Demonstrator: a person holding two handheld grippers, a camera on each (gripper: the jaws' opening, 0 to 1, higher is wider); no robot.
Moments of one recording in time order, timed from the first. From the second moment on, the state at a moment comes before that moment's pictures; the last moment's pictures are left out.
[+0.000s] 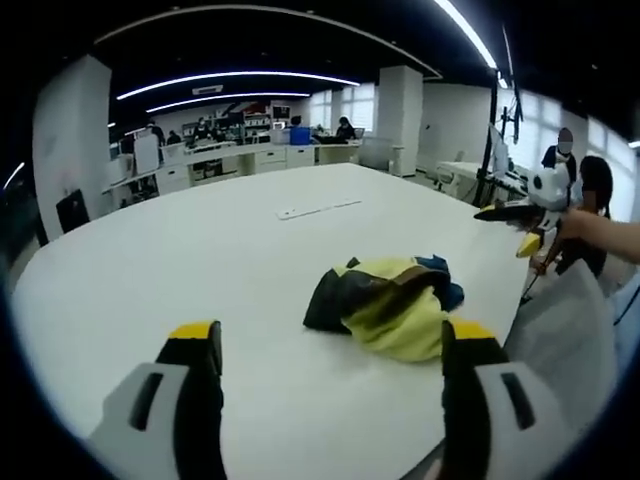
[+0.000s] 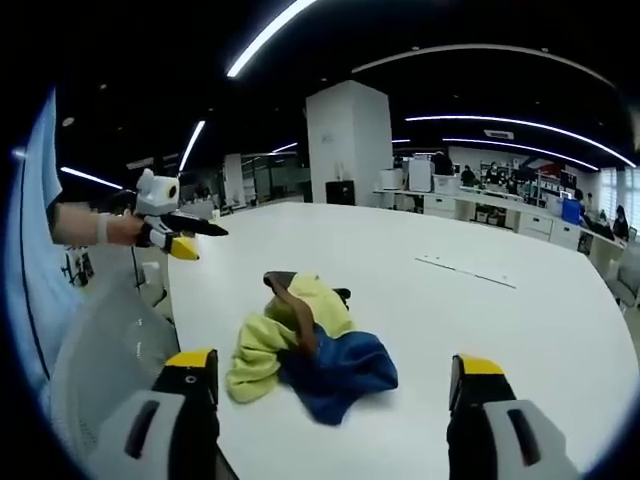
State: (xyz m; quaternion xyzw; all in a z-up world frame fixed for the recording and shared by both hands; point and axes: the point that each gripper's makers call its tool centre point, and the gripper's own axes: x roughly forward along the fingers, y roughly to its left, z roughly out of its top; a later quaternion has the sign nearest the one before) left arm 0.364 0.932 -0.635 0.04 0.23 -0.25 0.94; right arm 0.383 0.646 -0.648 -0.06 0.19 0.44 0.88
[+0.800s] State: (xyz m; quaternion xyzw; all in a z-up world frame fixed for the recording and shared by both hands) left arm 0.387 0.910 -0.661 0.07 0.21 -0.32 0.92; right arm 0.402 0.654 -0.657 -0.15 0.21 0.44 0.86
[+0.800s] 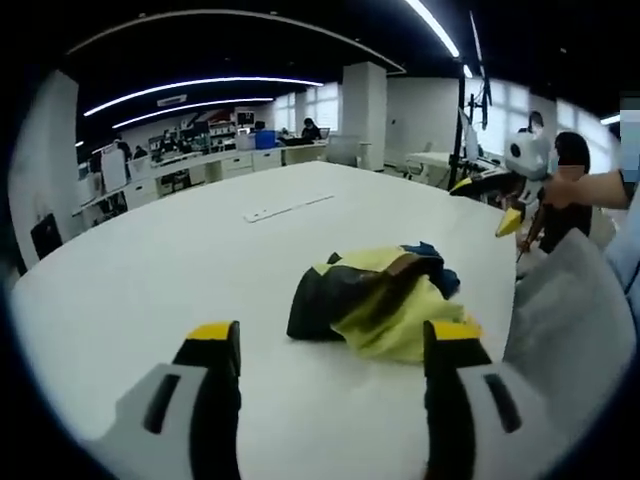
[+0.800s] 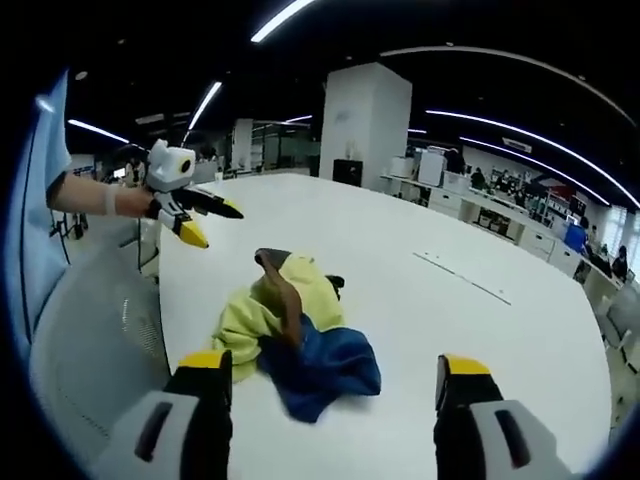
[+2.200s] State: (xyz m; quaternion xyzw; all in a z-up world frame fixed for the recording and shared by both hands) left arm 0.427 0.882 -0.702 0.13 0.23 -0.37 0.89; right arm 0.400 0.713 -0.719 -0.37 0.18 0.54 0.73
